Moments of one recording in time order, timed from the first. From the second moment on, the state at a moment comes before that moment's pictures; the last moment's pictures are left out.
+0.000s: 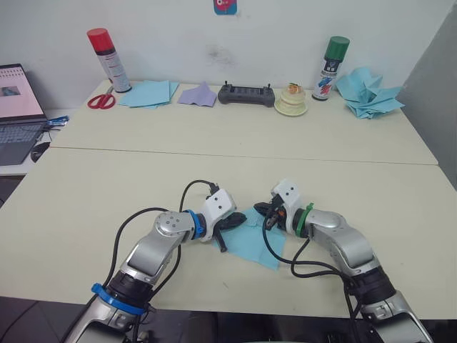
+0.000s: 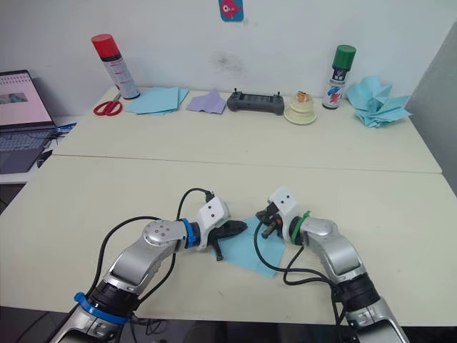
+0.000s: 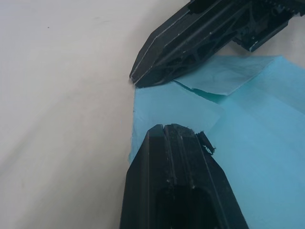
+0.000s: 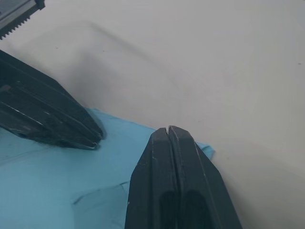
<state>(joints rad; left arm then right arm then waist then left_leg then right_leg) -0.32 0.48 -0.32 -0.10 -0.14 0.46 -0.80 -0.35 -0.30 0.24 -0.06 0.20 0.62 0.58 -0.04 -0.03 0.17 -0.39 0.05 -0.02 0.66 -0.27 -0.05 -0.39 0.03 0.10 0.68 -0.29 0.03</state>
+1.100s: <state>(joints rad) -0.32 0.46 -0.33 -0.10 -0.12 0.44 -0.80 -0.27 -0.23 -0.43 -0.16 1.08 1.61 0.24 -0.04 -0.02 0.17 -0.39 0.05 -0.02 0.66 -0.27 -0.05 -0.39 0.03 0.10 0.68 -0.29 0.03</state>
